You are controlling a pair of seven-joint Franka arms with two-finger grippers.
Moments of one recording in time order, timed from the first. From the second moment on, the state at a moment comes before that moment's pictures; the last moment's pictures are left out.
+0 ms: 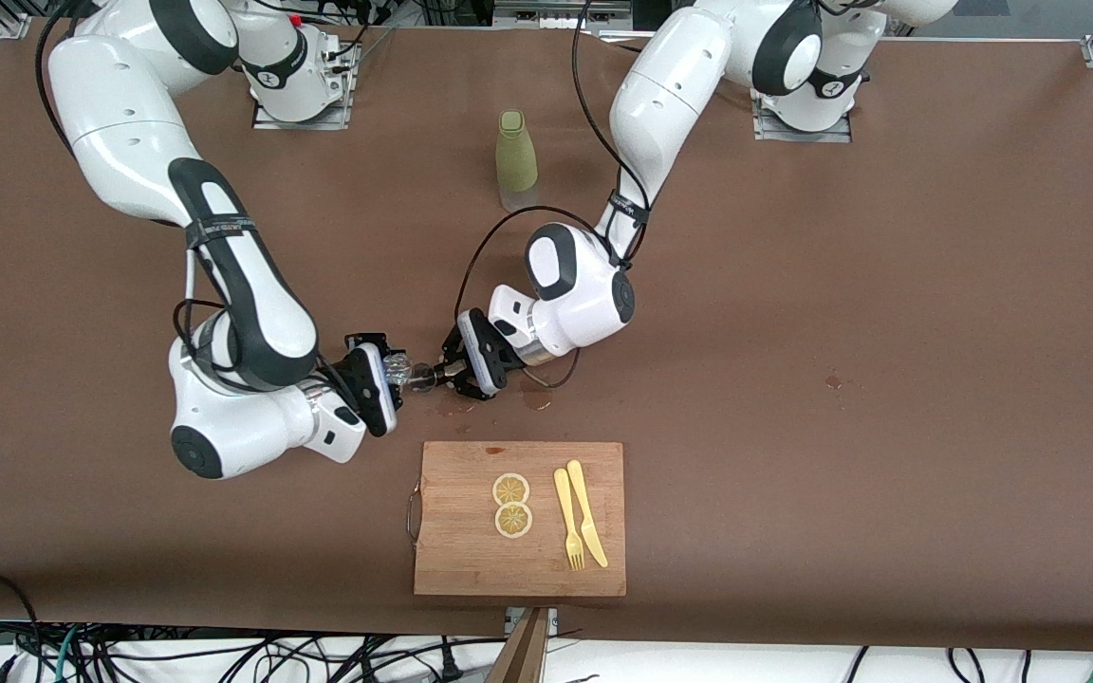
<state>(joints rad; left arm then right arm) -0.97 1.22 0.35 -0.96 -1.71 2.55 1.42 0.02 1.00 0.37 -1.03 0.29 1.58 -1.44</state>
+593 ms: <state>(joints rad) -0.93 1.22 0.35 -0.93 -1.71 2.53 1.47 -0.10 1.01 0.36 -1.04 0.46 1.58 -1.59</state>
